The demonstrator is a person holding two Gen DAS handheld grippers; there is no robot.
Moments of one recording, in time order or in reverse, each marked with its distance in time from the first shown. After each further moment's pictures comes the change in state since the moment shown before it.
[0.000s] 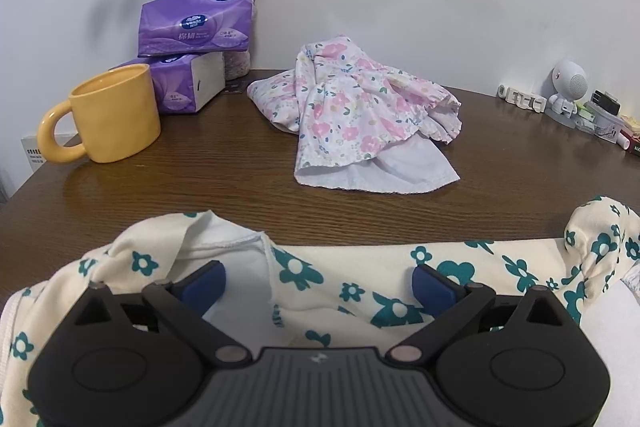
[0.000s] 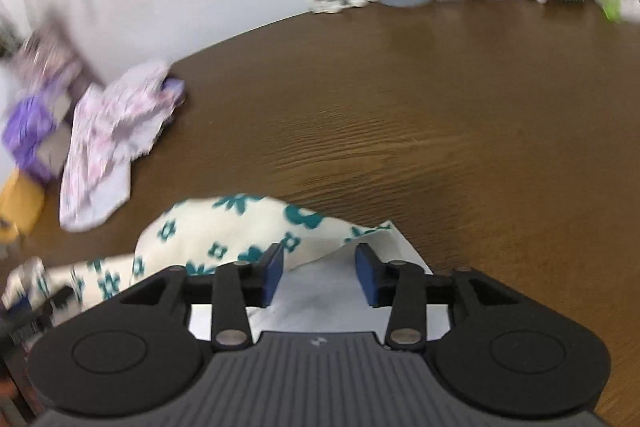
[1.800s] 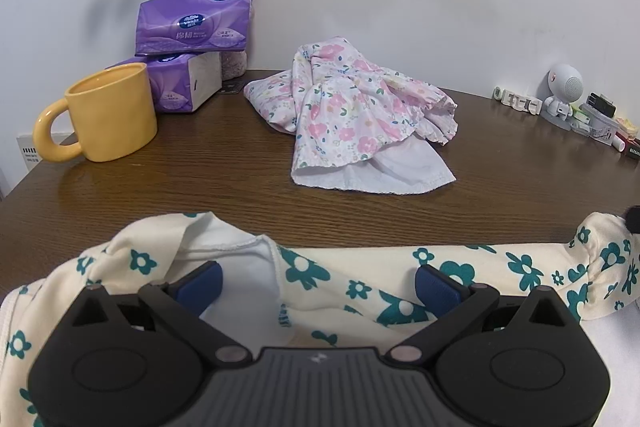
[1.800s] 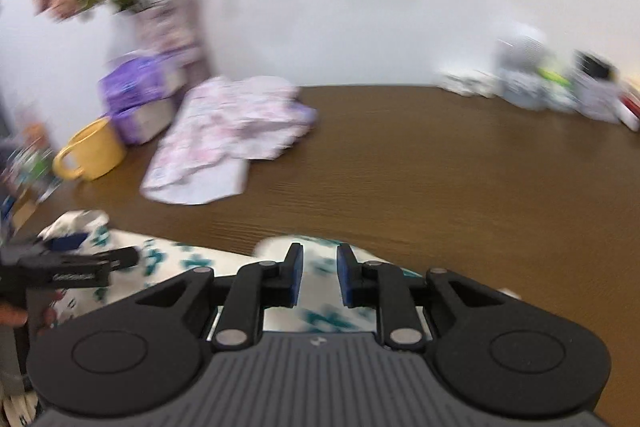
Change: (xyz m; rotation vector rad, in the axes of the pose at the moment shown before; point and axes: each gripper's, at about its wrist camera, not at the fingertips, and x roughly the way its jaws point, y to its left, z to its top) left arm -0.001 0.002 -0.001 -0.006 -0.007 -0.014; right arm -0.011 0.085 -0.042 -0.458 -0.180 0.177
